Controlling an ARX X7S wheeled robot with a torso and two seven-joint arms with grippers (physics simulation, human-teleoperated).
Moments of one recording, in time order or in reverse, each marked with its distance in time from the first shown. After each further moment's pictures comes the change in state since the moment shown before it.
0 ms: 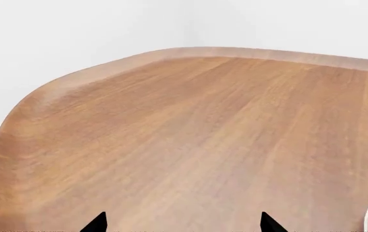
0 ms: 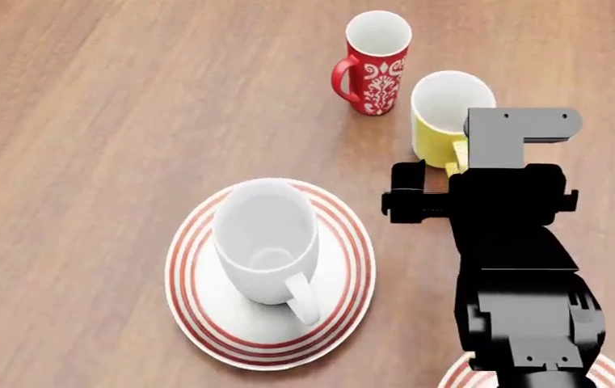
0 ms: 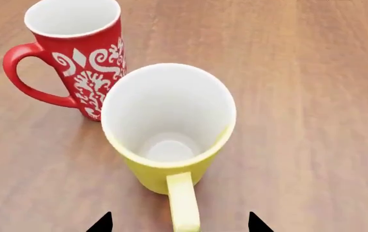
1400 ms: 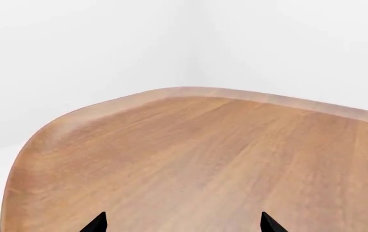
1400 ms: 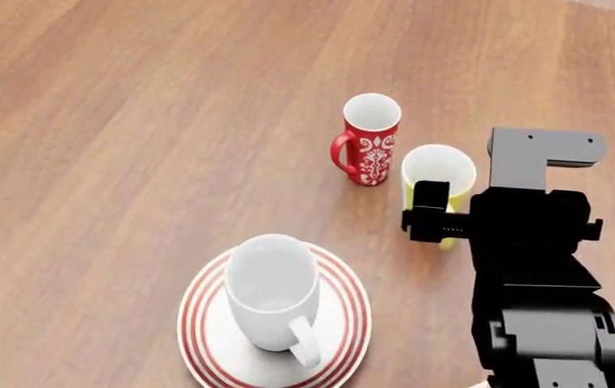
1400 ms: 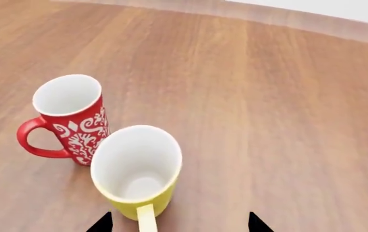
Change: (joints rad) left arm 0.005 0.013 -0.022 0.018 -0.001 -0.036 -0.007; right arm -0.081 0.056 0.016 -0.165 0.065 0.136 0.104
